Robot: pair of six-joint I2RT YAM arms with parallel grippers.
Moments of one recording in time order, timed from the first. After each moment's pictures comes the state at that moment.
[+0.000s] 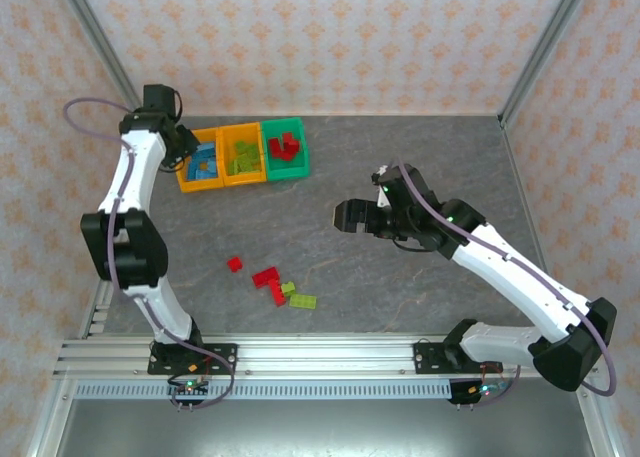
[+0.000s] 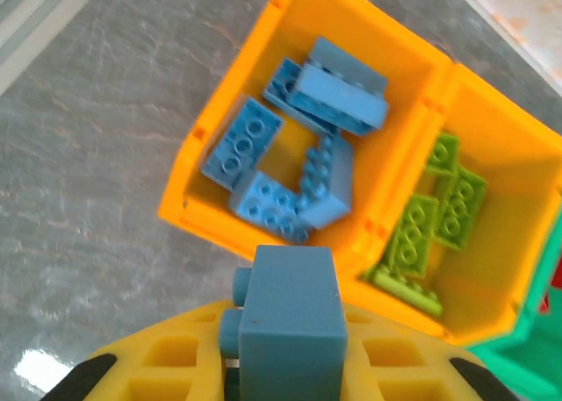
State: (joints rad) left arm 0.17 1.86 1.79 -0.98 -0.06 -0.61; right arm 0.71 1.17 1.18 -0.80 -0.12 0.71
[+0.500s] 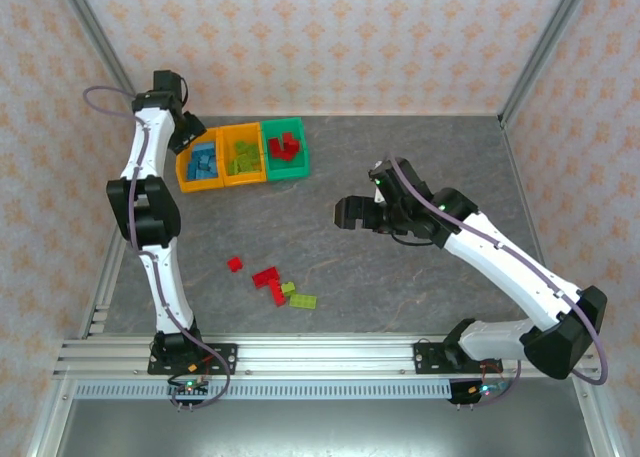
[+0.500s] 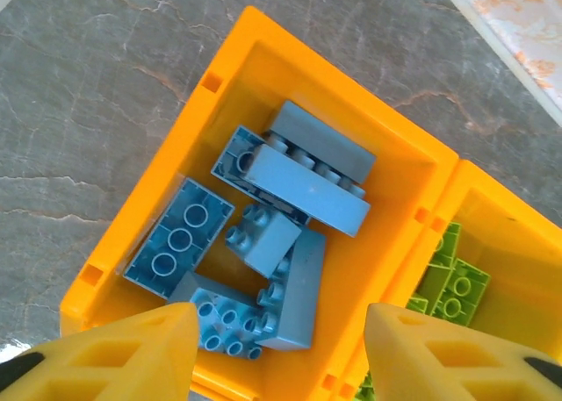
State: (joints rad) left arm 0.18 2.23 2.21 -1.09 -0.02 -0.65; right arm 0.72 1.25 1.26 -0.90 -0.07 0.67
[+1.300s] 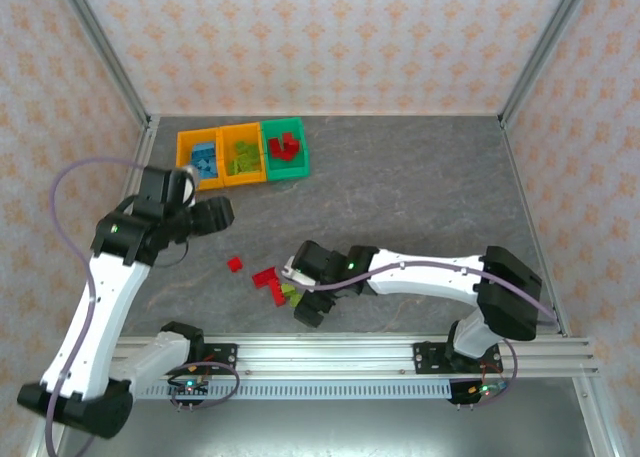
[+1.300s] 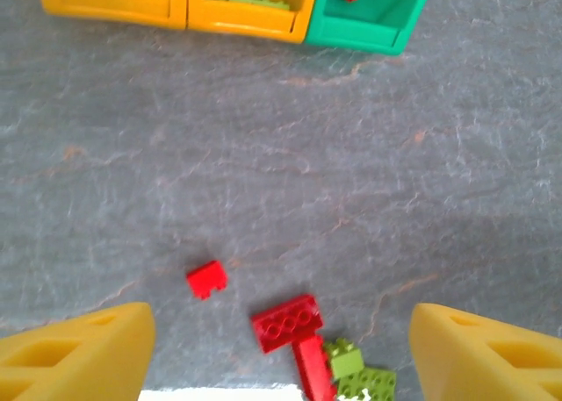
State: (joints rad) left arm -0.18 0.93 1.22 -1.17 0.02 -0.47; right arm 1.19 1.57 1.04 -0.64 -0.06 0.07
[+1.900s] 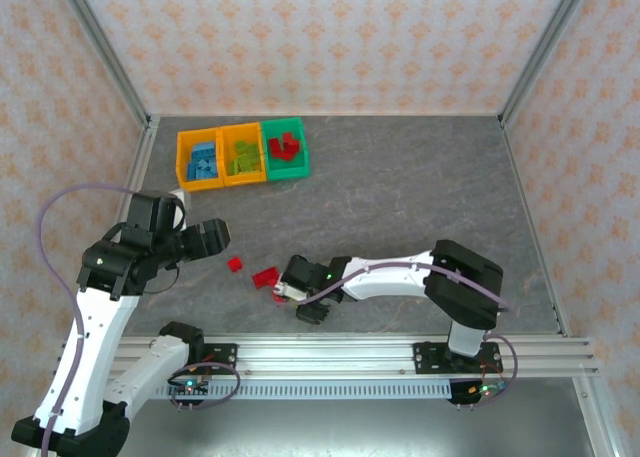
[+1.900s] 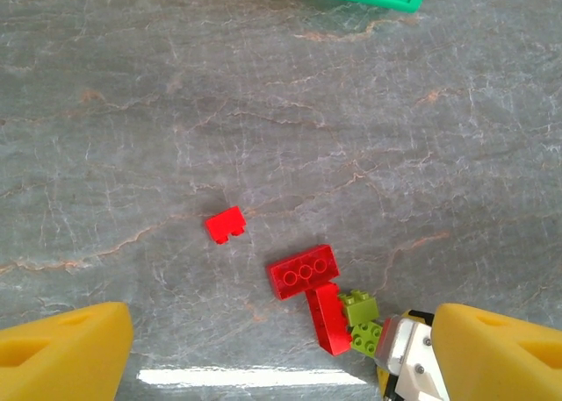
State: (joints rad) left arm -0.18 0.81 1.15 -1.26 0.04 -0.48; right arm 1.21 1.77 1.03 -0.52 -0.03 -0.06
